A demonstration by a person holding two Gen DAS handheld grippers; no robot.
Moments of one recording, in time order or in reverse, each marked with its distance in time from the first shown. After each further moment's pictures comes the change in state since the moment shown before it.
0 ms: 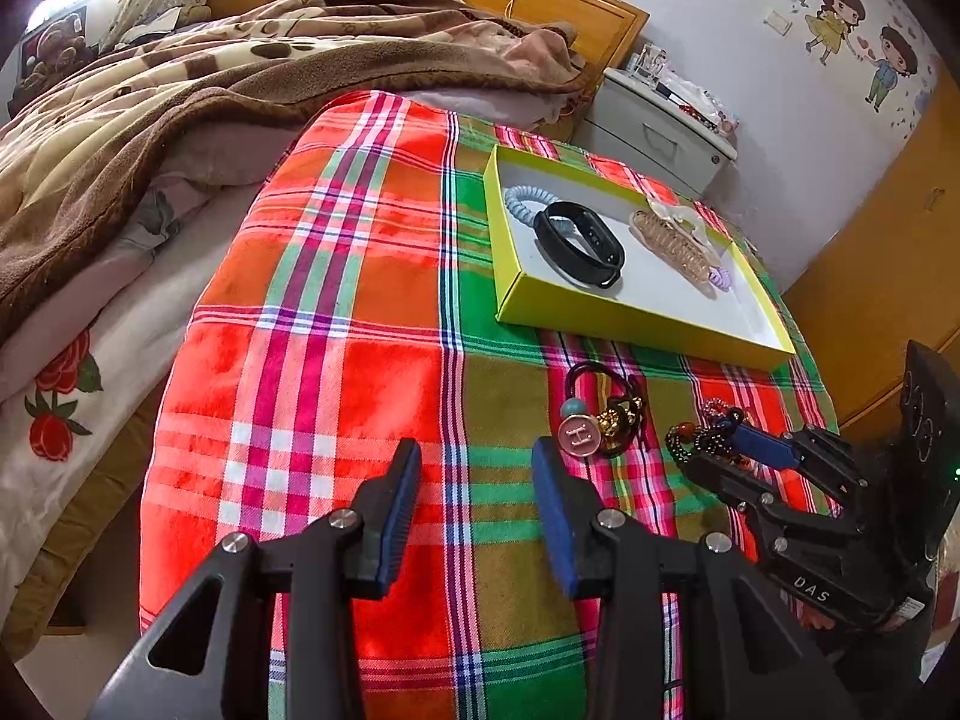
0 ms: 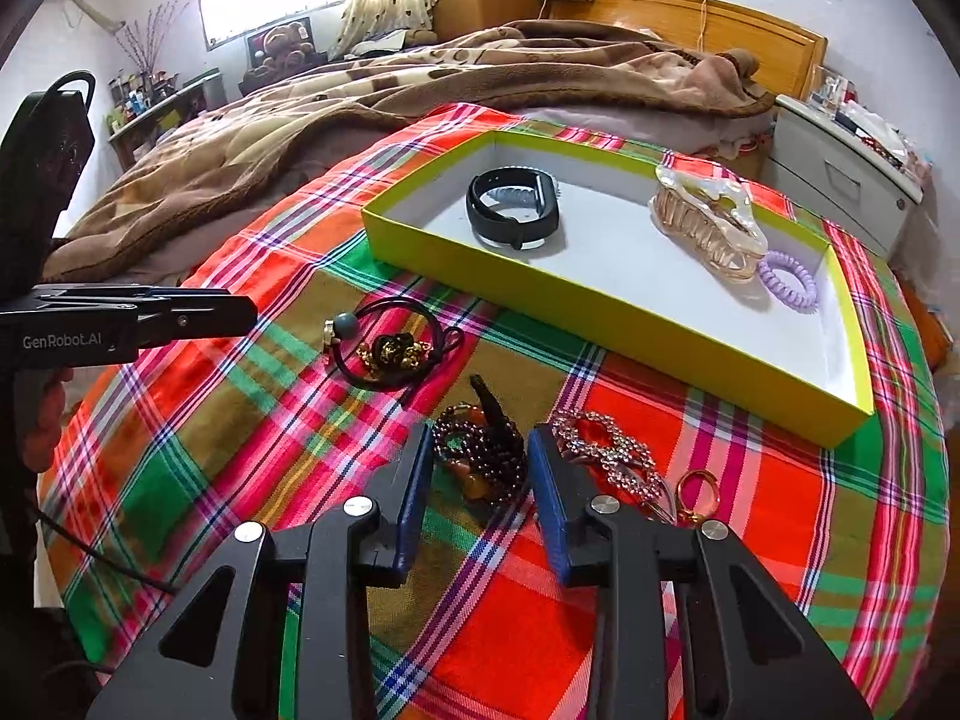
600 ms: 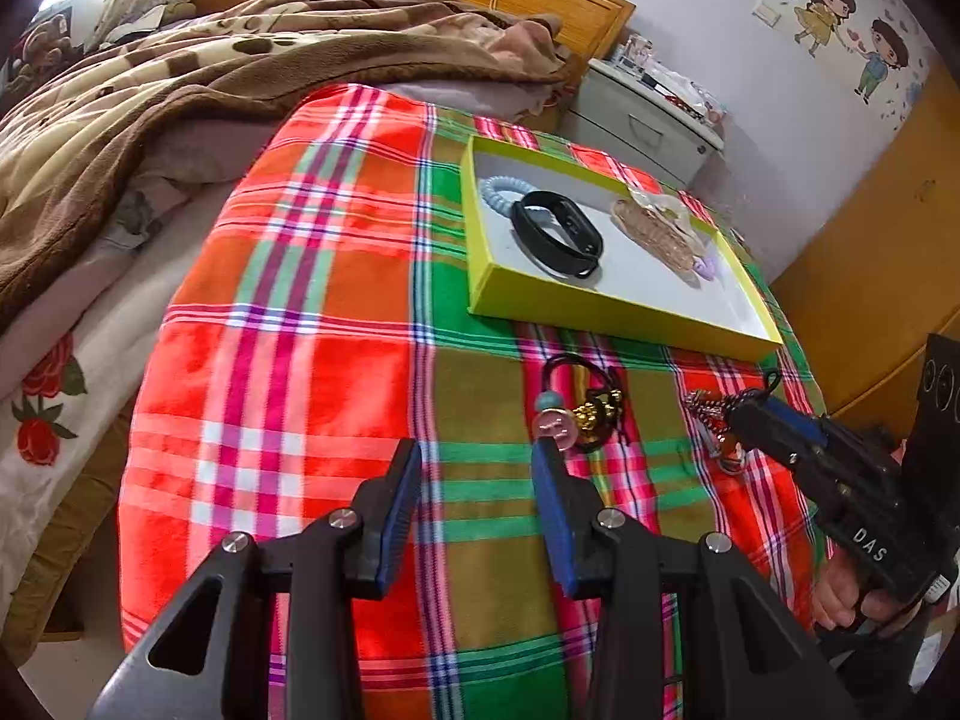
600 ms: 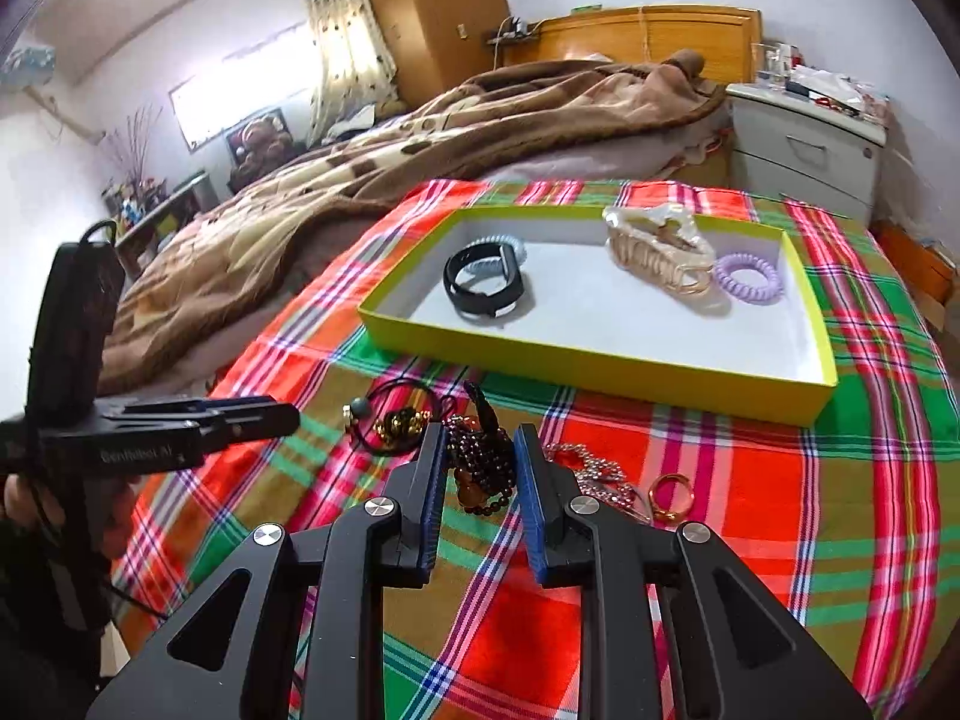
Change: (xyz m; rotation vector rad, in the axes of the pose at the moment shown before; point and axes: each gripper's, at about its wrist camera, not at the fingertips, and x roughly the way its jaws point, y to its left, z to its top) left arm 0.004 -0.012 0.001 0.020 0.019 -0.034; right arm -0.038 -0.023 0.000 0.207 -0.154 0.075
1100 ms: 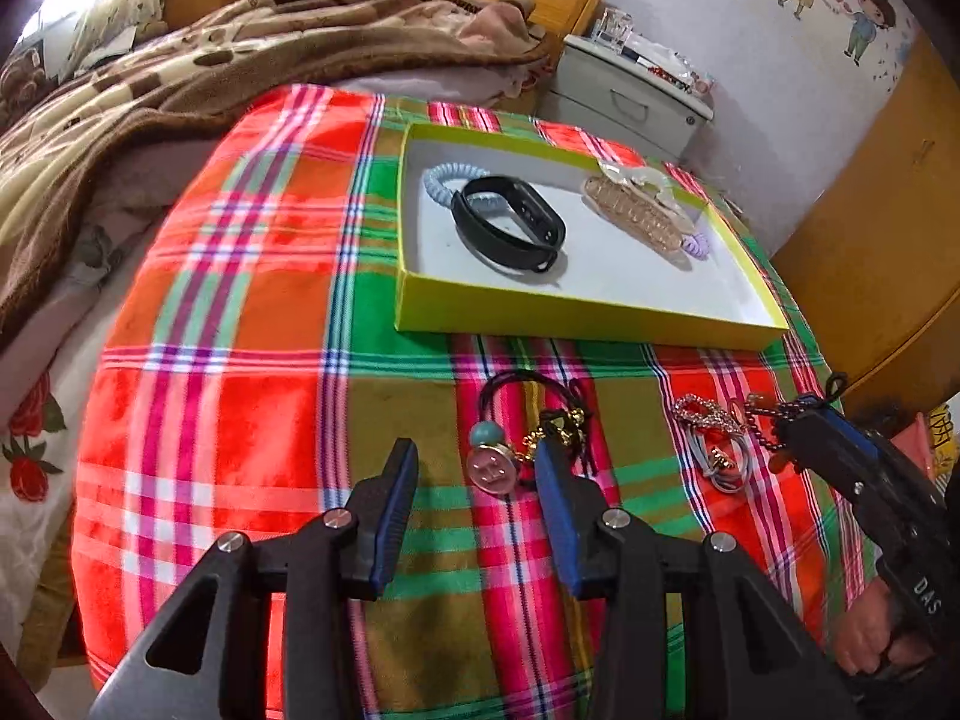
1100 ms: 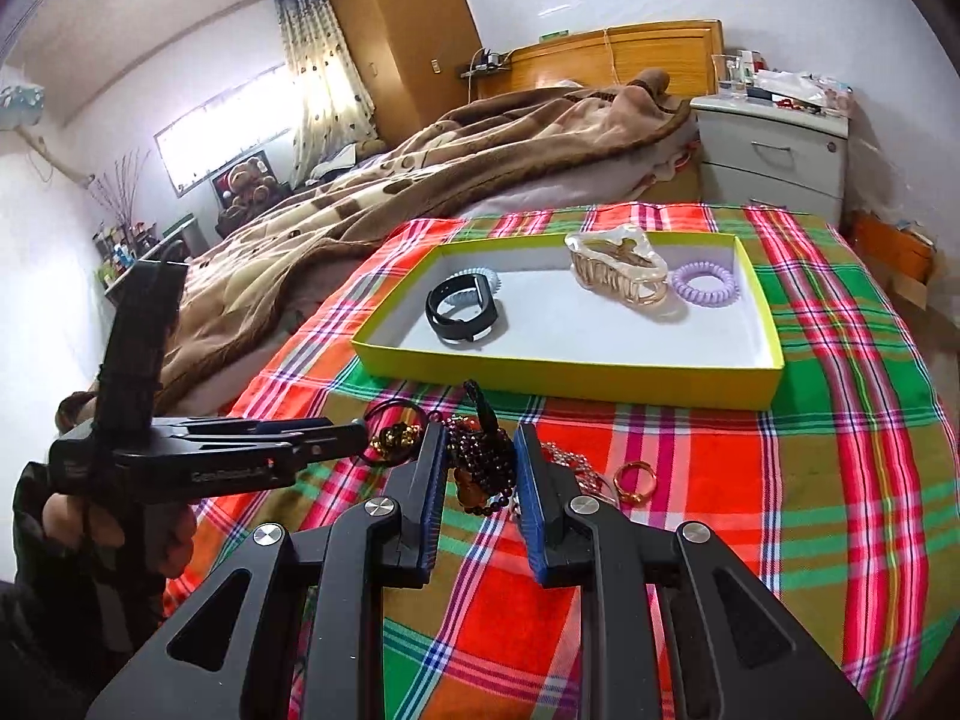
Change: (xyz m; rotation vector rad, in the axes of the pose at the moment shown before) left arm 0.028 -0.034 0.010 0.061 0.036 0.020; right arm -0.024 -0.008 -0.005 0.064 -0.077 -0.012
